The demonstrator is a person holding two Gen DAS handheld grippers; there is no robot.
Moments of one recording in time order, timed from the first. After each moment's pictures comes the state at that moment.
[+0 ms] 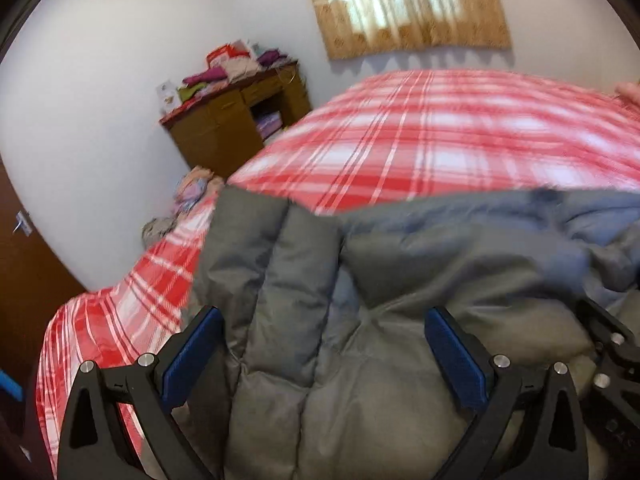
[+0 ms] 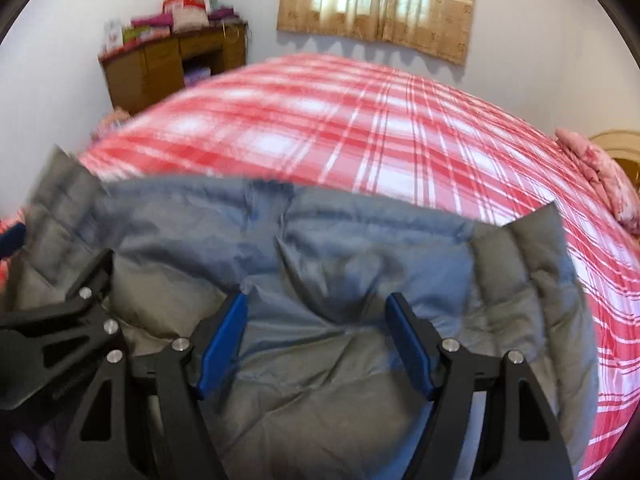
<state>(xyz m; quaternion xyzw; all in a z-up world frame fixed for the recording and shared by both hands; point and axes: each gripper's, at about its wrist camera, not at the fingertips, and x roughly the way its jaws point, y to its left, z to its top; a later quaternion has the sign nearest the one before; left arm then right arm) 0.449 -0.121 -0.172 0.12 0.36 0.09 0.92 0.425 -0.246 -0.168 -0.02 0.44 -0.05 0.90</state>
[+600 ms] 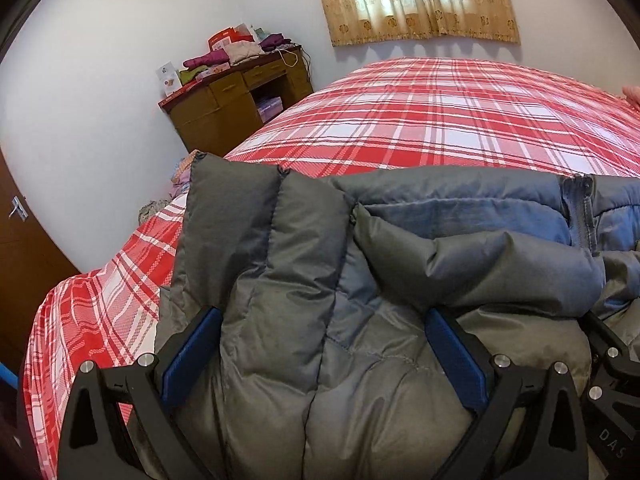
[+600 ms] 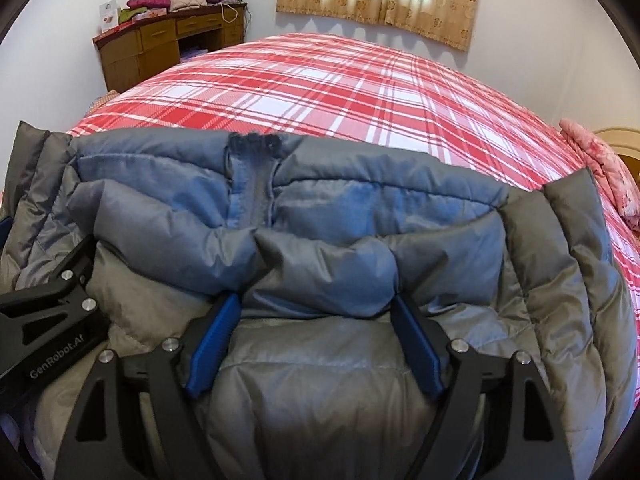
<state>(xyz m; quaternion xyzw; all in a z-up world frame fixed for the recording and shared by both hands) 0.456 -0.118 -0.190 0.11 0.37 0.09 0.92 0.432 -0.242 -0.186 -0.04 0.44 -0.06 0.89</state>
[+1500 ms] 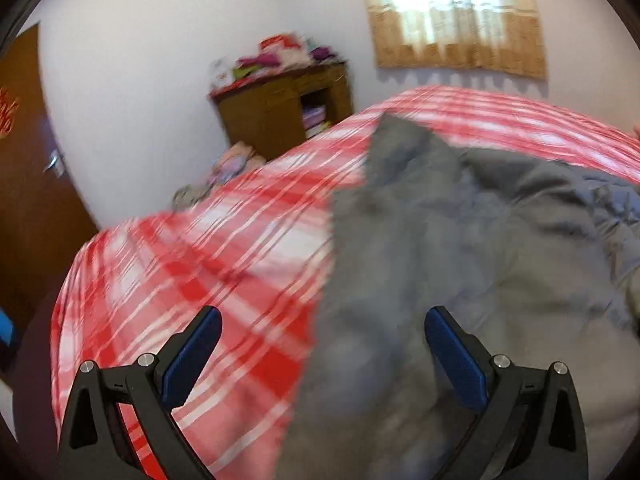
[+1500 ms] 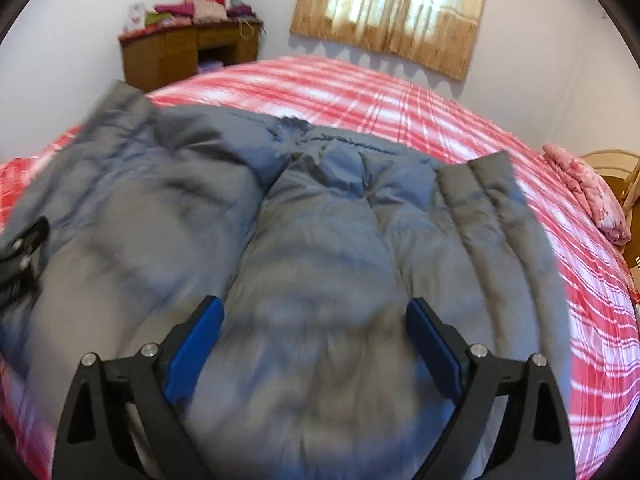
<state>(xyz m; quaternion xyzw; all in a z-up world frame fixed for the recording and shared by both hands) 0.313 -0.026 -0.169 0.05 0.34 0.14 0.93 0.286 -0.235 -0.158 -0.08 0.39 -0.06 0.92</state>
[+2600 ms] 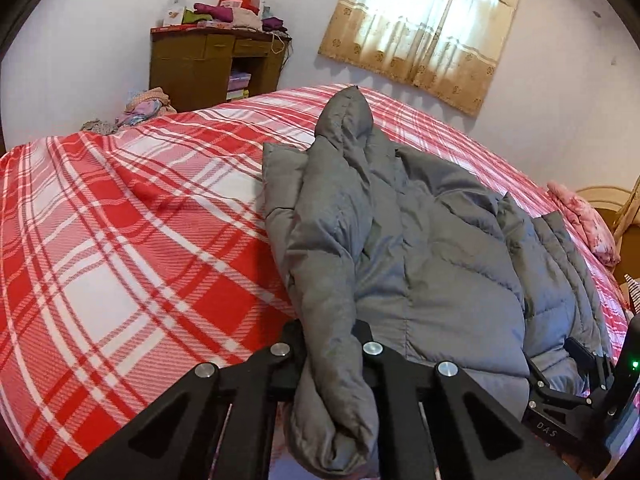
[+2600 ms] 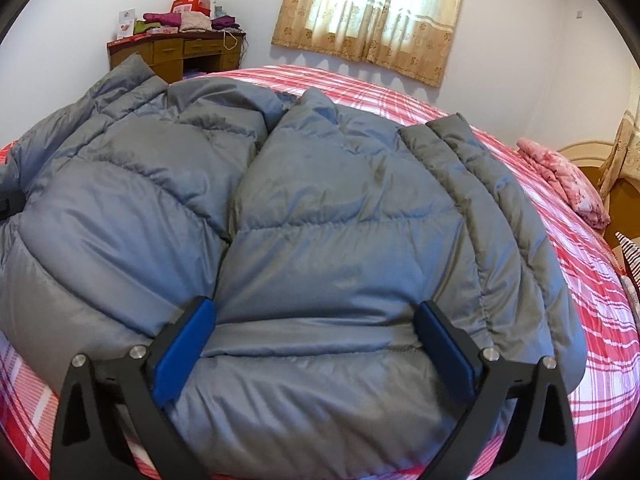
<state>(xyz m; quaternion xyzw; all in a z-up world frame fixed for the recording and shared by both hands) 0.281 0.026 -0.174 -0.13 0.36 -0.06 0.92 0.252 -0.204 -0.191 -0.09 0.37 -0.09 0.92</state>
